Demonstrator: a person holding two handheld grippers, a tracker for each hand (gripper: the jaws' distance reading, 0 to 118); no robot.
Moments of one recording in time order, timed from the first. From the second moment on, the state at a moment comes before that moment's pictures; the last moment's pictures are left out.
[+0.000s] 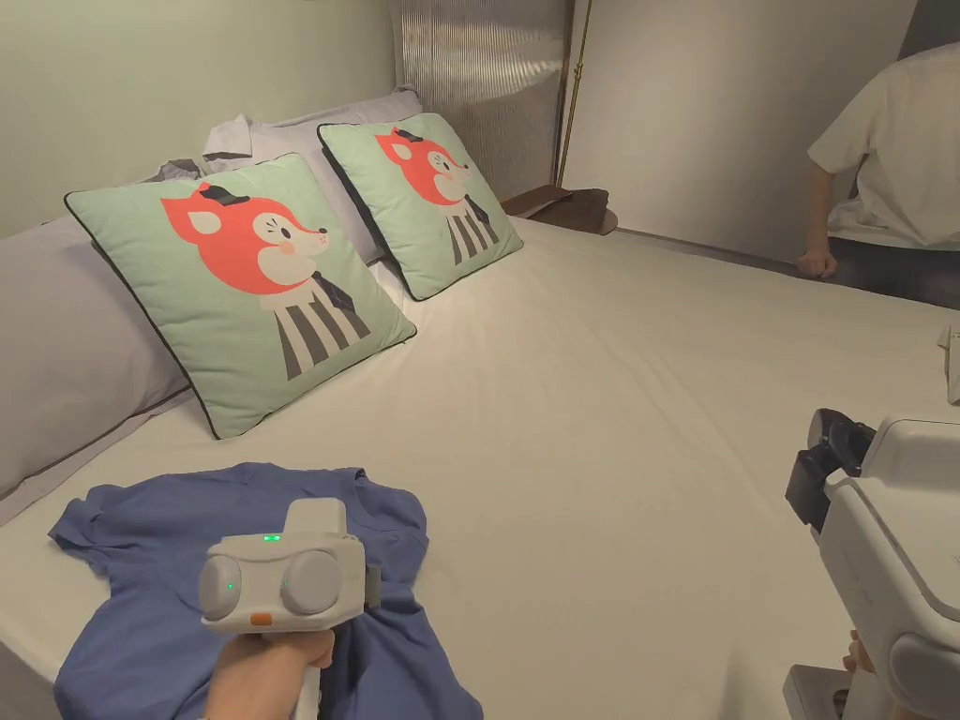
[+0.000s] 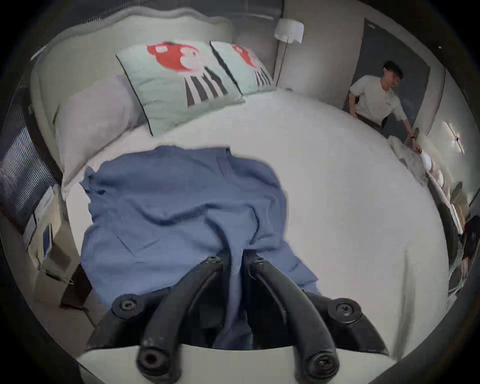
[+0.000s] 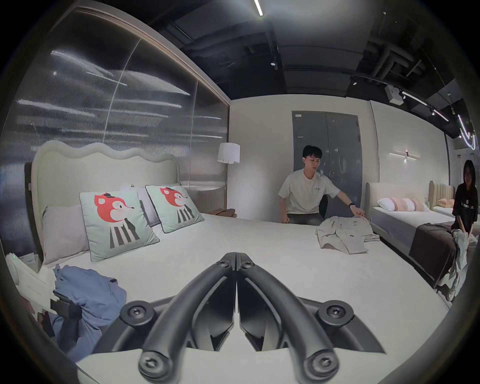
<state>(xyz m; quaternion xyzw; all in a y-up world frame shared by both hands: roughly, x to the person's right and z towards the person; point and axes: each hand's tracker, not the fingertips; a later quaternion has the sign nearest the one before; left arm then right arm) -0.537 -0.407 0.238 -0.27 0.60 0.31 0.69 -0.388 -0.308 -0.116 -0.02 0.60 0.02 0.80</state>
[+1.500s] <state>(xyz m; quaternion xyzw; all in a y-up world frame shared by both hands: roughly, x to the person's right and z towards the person) -0.285 -0.464 -0.213 -0.38 0.10 0.22 0.89 -0.076 -0.305 -0.280 -0.02 0.32 -0.01 0.95</state>
